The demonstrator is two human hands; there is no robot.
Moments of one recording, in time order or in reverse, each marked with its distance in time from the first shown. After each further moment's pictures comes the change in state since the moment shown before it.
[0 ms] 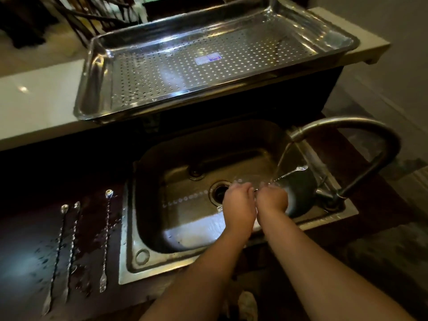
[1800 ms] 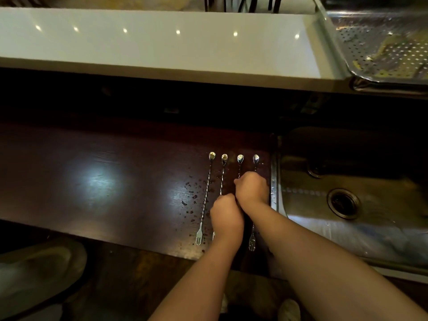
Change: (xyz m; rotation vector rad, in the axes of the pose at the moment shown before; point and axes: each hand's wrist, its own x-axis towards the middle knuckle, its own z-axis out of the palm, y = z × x) left_hand -0.060 -0.296 -0.255 0.150 0.122 -0.563; right_hand -0.271 0.049 0.316 -0.873 -0.440 -0.639
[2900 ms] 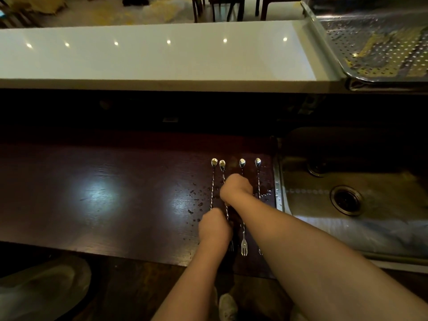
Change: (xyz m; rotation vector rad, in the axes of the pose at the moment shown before) left_hand 0.009 -0.037 -0.030 0.125 -0.266 -0.092; right_hand -0.006 -0.051 0.007 -0.095 -0.246 0.113
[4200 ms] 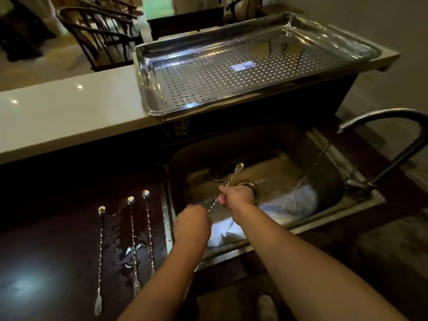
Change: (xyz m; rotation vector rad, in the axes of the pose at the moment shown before) left_hand -0.067 0.204 0.079 0.481 0.111 0.512; right_hand 0.010 0.247 -0.156 1.263 0.262 0.355
